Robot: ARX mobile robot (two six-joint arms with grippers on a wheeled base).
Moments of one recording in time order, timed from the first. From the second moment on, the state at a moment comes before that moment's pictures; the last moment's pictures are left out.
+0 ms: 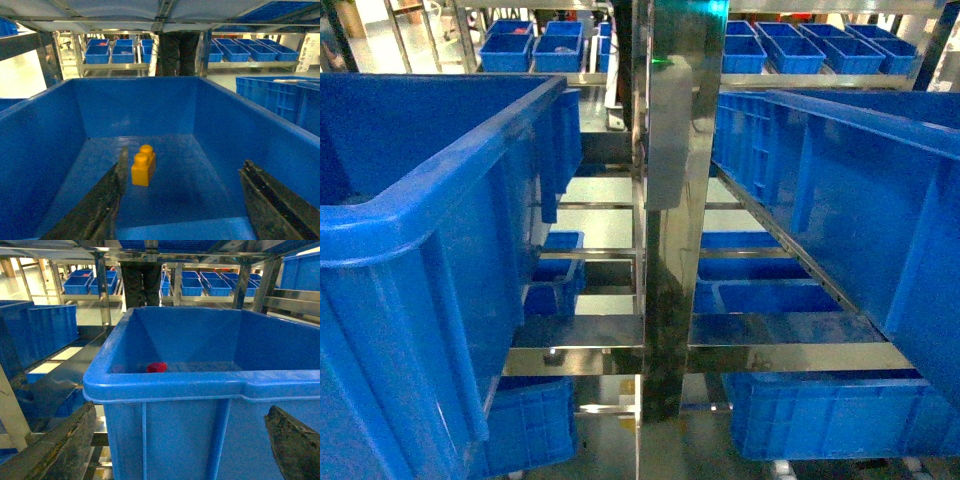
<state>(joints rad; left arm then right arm) 0.00 0.44 0.13 0.33 0.01 0.00 0.00 0.09 0.11 -0.02 0.00 0.00</state>
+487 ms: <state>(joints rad) 0.00 0.44 0.12 0.32 0.00 0.01 0.00 0.09 0.10 -0.03 0.00 0.00</state>
